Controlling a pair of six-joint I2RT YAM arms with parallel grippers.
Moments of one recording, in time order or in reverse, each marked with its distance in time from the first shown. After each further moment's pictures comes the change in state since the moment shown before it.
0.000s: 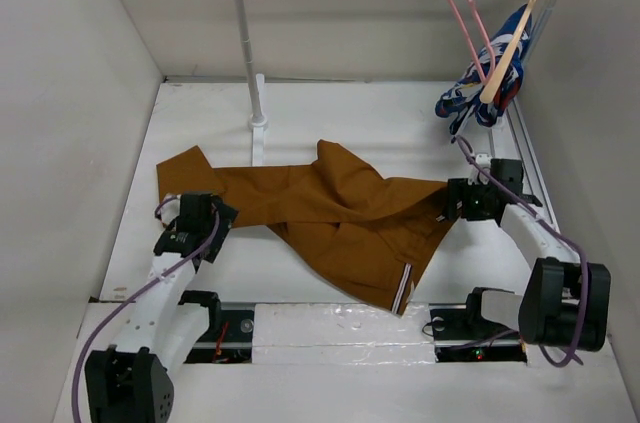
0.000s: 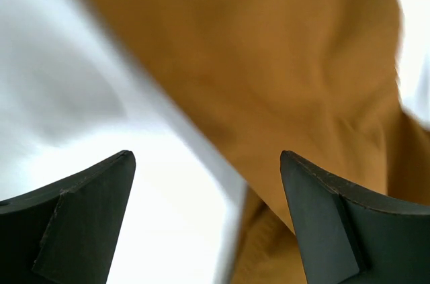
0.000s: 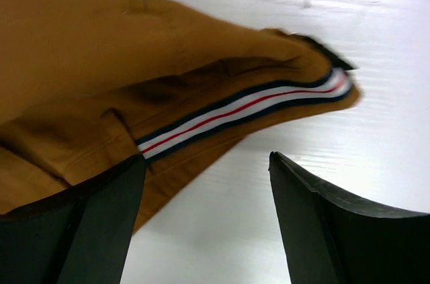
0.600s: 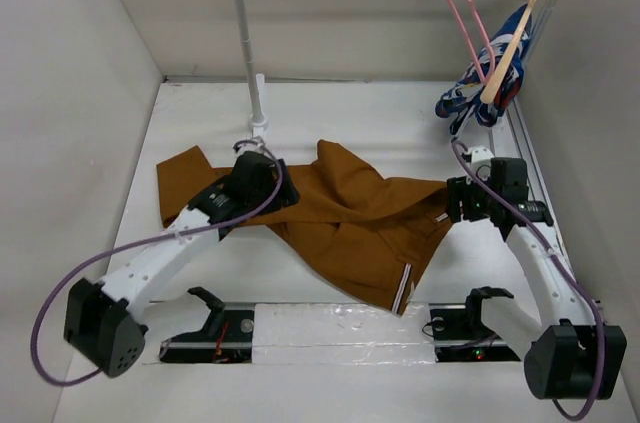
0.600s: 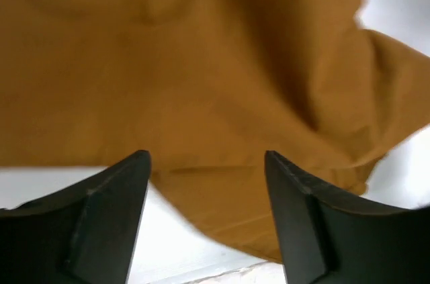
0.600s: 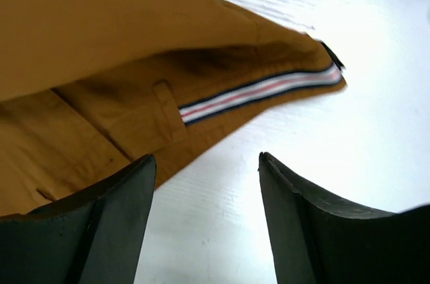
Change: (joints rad) left arm -0.449 0.330 0.434 0.061 0.056 0.383; right arm 0.127 -0.264 0.053 -0.214 0.059 -0.048
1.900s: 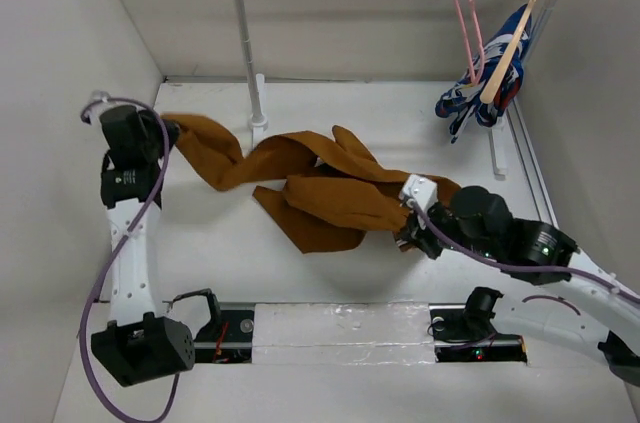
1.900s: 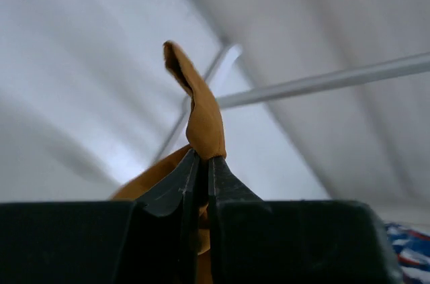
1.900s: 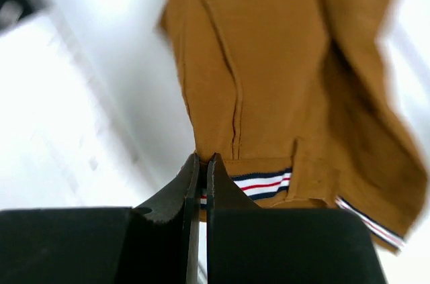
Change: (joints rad) left arm 0.801 -0.092 0.169 0.073 0.124 -0.104; right arm 0.993 -0.195 0.316 -0.196 0.201 0.098
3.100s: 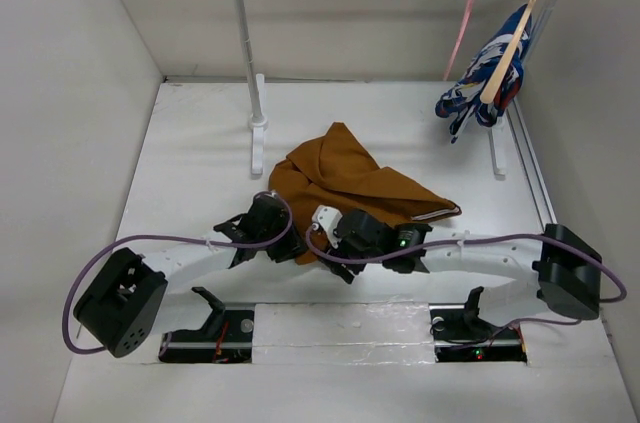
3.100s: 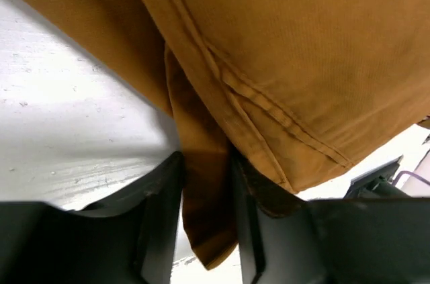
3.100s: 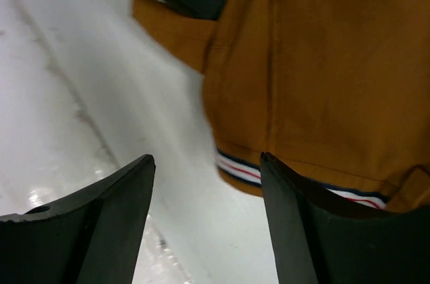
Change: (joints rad) left arm -0.877 0.148 -0.649 0.277 0.137 -0.187; right arm 0.185 0.606 -0.203 0.526 0.008 0.152
